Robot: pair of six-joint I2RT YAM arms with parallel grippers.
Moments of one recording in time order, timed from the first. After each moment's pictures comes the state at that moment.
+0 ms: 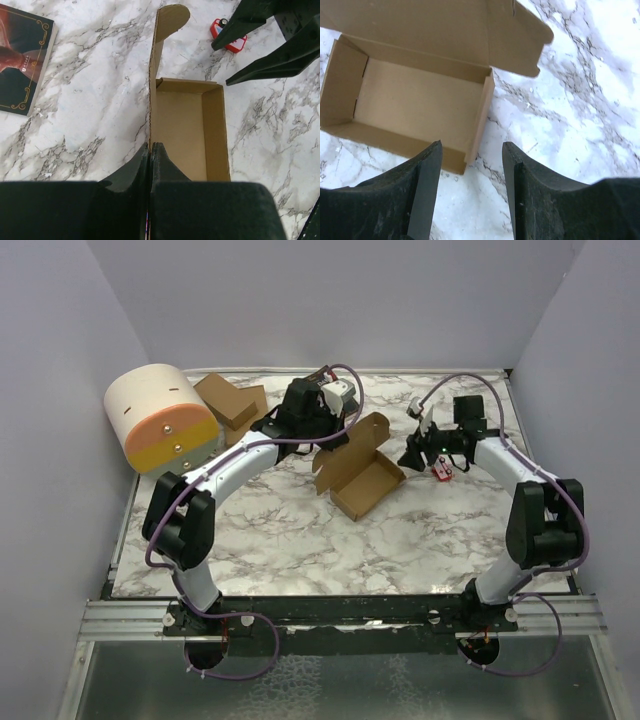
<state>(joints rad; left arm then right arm) -0.57 1.74 1.39 -0.20 0.38 -0.07 0.09 1.65 1.11 -0.33 -0.76 -0.63</state>
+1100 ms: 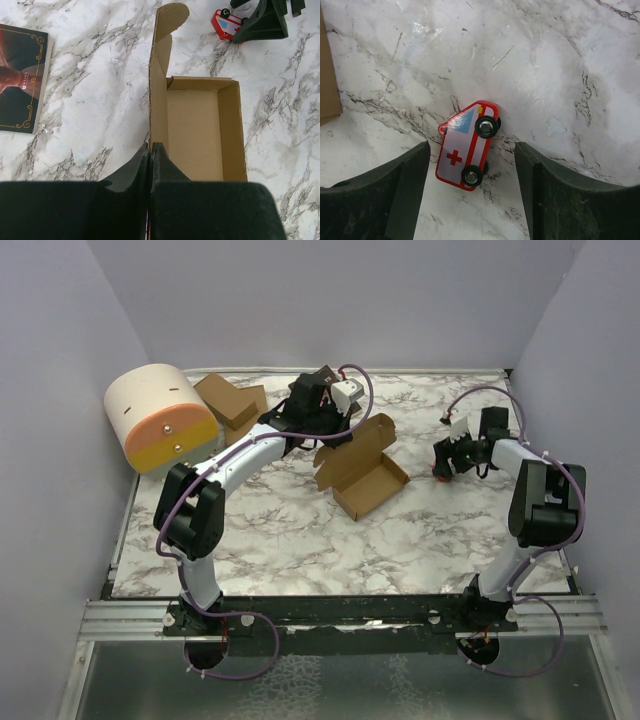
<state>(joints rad) -0.57 1.83 1.50 -0.26 0.42 0.05 -0.14 1.78 1.08 -0.32 -0.50 -0.59</state>
